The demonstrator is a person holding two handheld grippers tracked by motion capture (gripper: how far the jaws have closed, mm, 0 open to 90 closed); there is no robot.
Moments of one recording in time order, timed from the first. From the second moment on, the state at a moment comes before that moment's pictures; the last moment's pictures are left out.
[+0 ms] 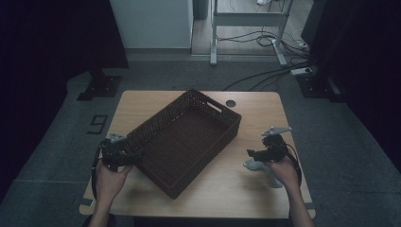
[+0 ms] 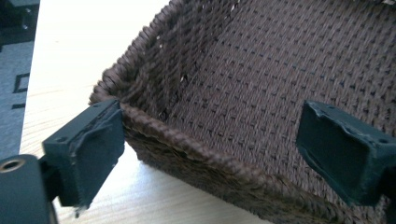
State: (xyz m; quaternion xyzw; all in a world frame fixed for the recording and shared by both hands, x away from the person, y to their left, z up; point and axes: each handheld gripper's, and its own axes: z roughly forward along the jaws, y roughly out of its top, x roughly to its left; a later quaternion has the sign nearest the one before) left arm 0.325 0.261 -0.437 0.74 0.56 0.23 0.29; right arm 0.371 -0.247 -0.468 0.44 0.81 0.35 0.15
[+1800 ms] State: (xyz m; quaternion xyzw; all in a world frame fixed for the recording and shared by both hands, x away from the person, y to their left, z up) left arm 0.384 0.297 -0.443 0.76 0.55 0.23 0.26; right arm 0.386 -0.204 -0.475 0.34 0.85 0.40 0.09
